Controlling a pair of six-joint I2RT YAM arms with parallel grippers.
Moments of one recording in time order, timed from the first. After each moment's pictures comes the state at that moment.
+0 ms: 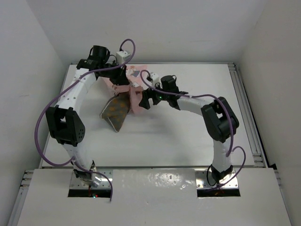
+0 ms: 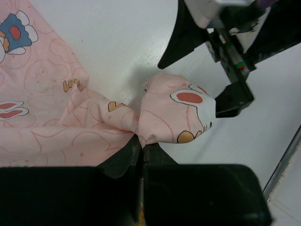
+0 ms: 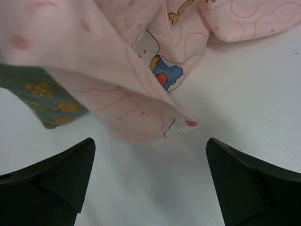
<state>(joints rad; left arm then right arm) -0.16 1.79 1.76 -0.87 0.68 0.48 0.54 1.97 1.24 0.20 -0.48 0.05</state>
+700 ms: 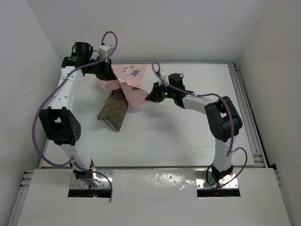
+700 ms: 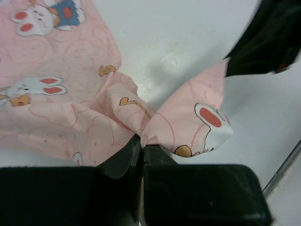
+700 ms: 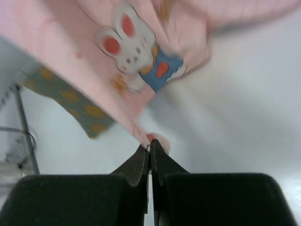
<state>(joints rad) -0.02 1.78 1.80 -0.90 0.71 0.44 0.47 2.00 1.21 0.30 -0.61 0.29</state>
